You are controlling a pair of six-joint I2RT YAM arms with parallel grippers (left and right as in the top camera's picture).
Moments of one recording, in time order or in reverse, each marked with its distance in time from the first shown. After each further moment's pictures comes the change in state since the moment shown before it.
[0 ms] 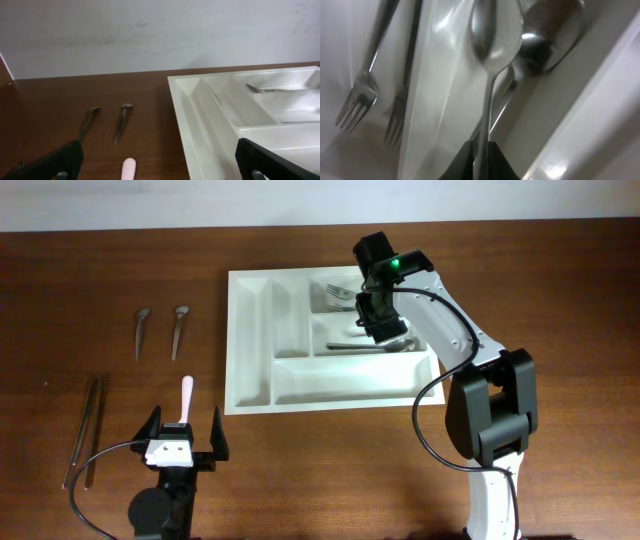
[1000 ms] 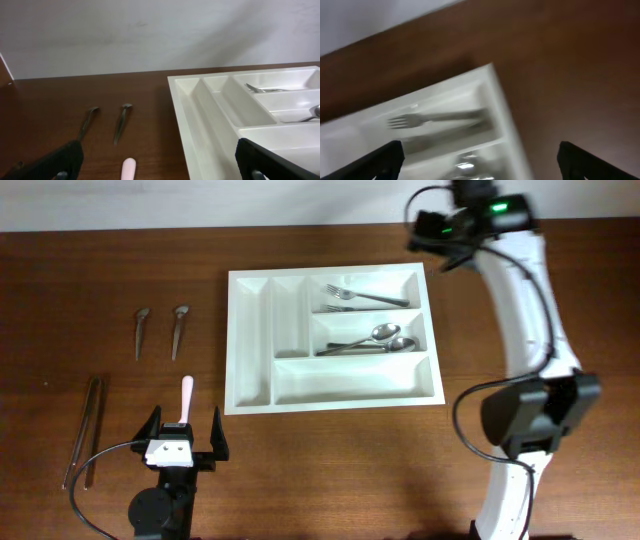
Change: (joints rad) left arm 0.000 0.000 0.000 0.000 0.000 0.000; right arm -0.267 -0.019 0.451 -0.108 0.057 -1.250
